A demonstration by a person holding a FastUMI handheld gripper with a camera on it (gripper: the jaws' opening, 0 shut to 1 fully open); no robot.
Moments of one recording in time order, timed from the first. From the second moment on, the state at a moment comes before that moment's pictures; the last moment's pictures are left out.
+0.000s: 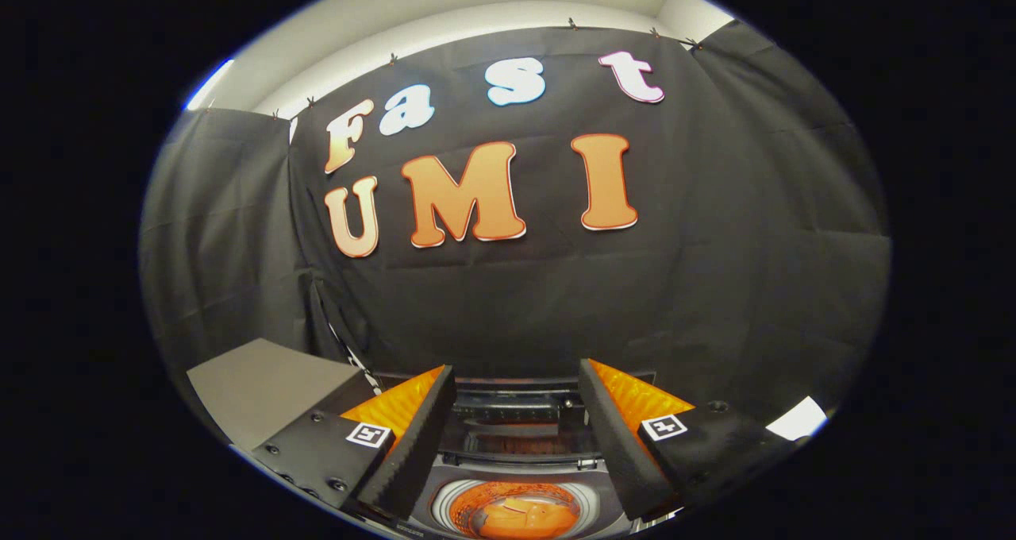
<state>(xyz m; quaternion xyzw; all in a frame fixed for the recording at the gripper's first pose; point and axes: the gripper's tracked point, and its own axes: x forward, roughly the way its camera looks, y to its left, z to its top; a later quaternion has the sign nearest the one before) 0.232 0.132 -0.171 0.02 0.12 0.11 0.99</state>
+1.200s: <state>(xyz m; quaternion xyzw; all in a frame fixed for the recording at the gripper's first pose) 0.408 0.164 -0.262 -0.02 0.25 0.09 0.96</state>
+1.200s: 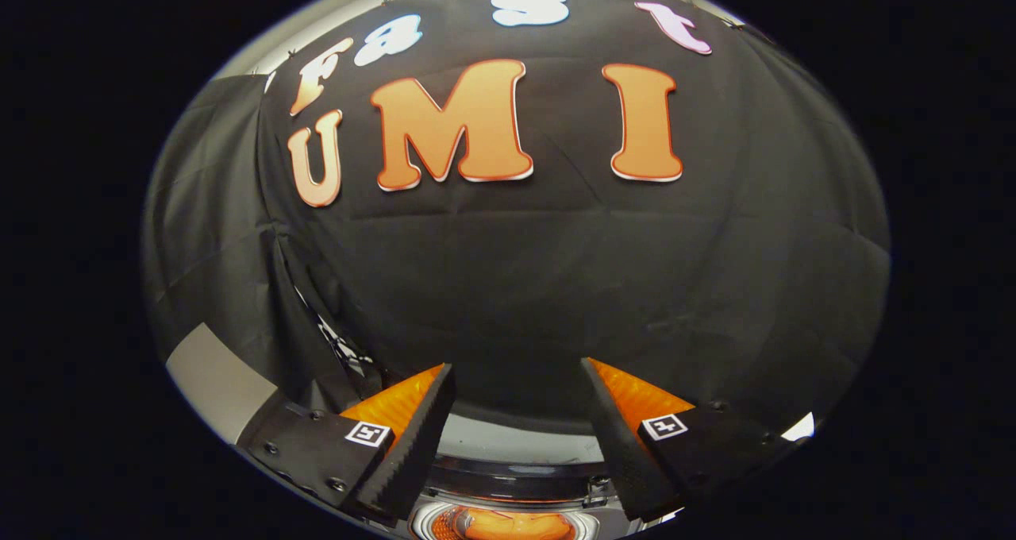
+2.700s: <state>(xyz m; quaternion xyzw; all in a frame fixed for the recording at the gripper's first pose) 0.253 0.140 -0.317 -0.01 0.27 0.08 0.96</state>
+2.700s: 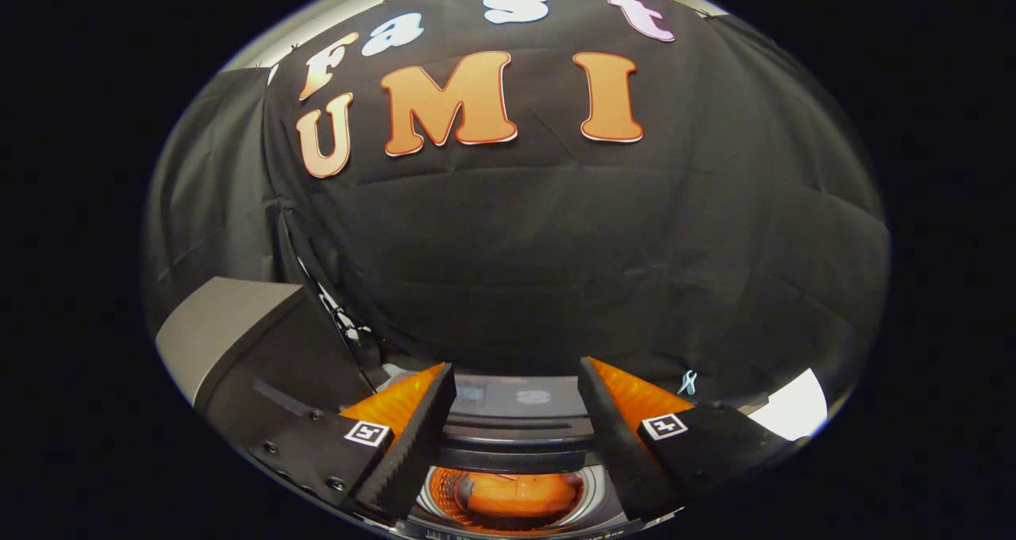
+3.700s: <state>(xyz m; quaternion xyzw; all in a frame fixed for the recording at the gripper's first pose) 0.195 0.187 -0.316 -0.03 0.26 0.12 0.96</state>
